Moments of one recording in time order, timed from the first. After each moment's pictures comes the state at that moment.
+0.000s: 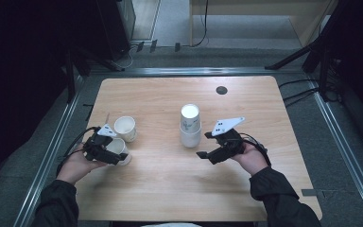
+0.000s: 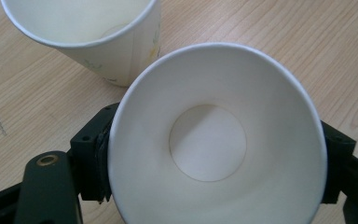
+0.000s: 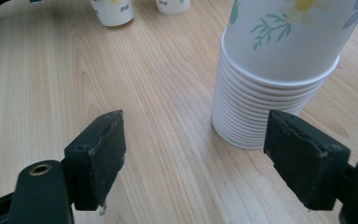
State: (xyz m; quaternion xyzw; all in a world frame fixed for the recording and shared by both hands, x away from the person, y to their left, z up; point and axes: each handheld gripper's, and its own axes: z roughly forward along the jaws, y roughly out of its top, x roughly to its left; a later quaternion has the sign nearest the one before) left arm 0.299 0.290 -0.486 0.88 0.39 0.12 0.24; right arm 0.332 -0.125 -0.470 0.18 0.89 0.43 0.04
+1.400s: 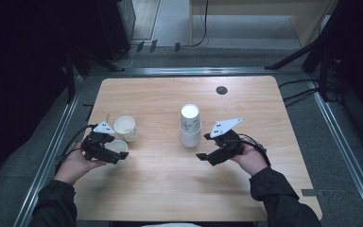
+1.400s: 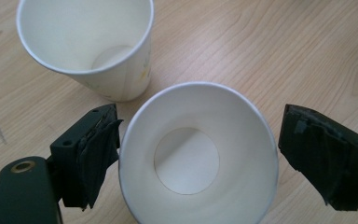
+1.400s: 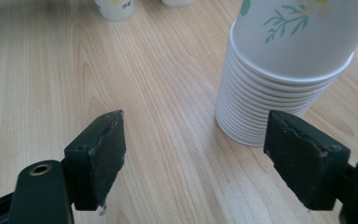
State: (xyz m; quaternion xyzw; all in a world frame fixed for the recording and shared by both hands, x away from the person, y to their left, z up) left arm 0.295 0.289 -0.466 0.87 0.40 0.11 0.27; right arm 0.330 -0.122 -0.471 0.17 0.89 0.41 0.04
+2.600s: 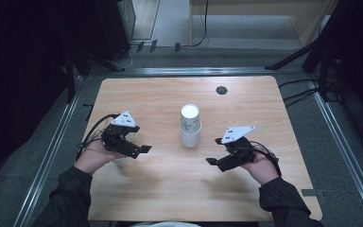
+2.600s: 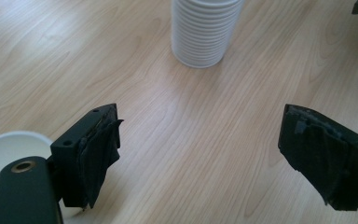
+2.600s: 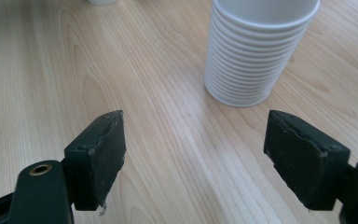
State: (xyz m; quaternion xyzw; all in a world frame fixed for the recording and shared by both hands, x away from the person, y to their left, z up) left arm 0.305 0.220 -0.427 0.88 0.30 0.10 0.34; right arm 0.311 -0.151 -0.475 0.20 0.89 0.41 0.07
